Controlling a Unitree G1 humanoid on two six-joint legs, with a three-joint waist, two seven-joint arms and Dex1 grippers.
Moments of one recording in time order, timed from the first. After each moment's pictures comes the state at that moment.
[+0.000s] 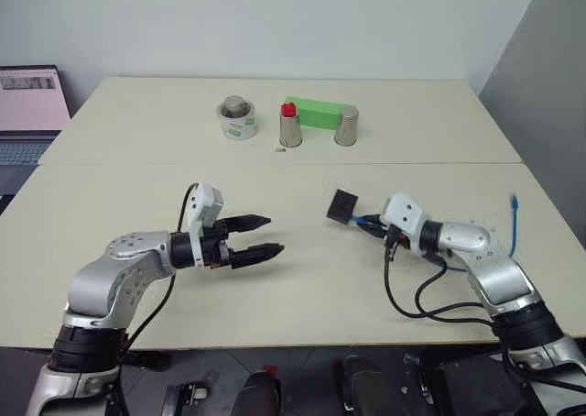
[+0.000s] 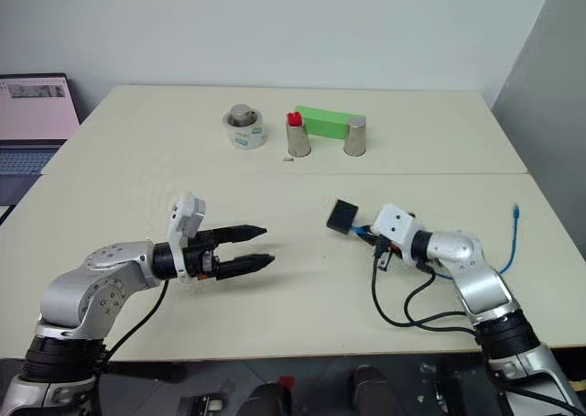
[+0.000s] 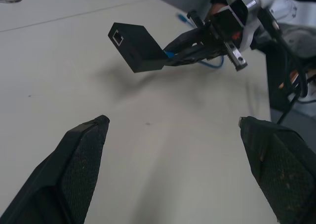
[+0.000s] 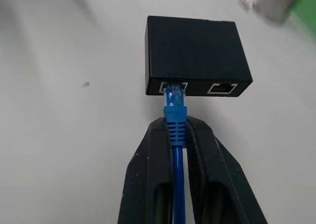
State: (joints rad) left arm -0.33 0.66 0.11 -0.14 -0.71 0.75 -1.04; right arm -0.48 -0.62 0.27 -0.06 -0.04 0.03 0.84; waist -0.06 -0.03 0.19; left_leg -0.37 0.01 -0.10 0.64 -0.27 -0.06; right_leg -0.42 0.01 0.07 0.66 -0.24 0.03
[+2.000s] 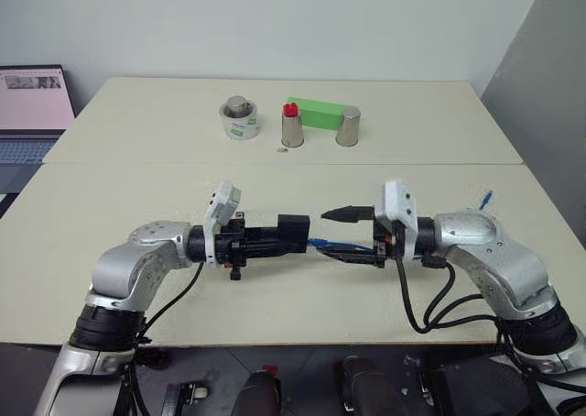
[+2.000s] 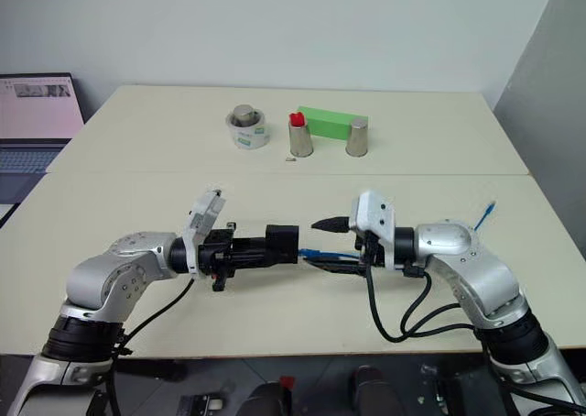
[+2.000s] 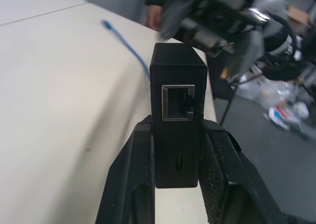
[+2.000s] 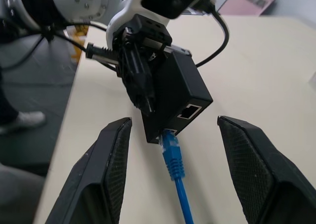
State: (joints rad) left arm -0.43 0.67 -0.05 -0.07 -0.66 0.61 -1.29; right arm -0.48 -0.58 0.22 -0.39 0.55 0.63 0.91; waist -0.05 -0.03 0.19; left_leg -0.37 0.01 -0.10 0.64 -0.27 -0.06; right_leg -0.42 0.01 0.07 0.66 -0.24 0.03
